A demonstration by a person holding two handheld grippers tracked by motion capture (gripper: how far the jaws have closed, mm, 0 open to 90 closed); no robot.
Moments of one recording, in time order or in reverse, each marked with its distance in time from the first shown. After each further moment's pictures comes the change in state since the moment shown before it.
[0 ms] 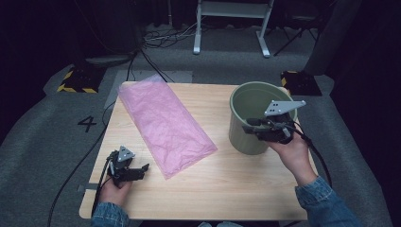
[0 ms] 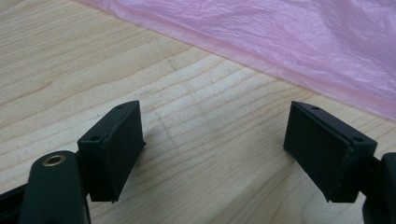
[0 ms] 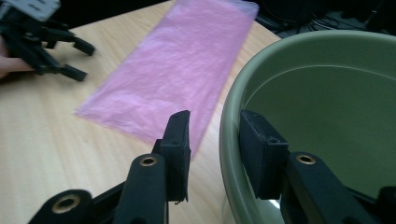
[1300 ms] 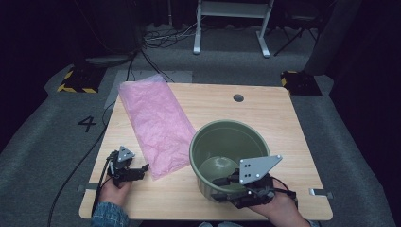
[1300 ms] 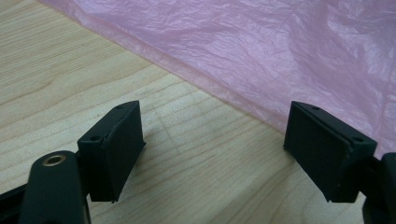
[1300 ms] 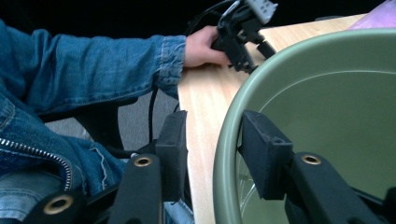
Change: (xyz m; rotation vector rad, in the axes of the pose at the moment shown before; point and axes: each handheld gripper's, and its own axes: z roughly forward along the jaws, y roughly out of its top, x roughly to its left) left arm 0.000 0.000 0.000 -0.001 0.002 -0.001; right arm 0.155 -0.011 -0.002 -0.029 0.428 -0.183
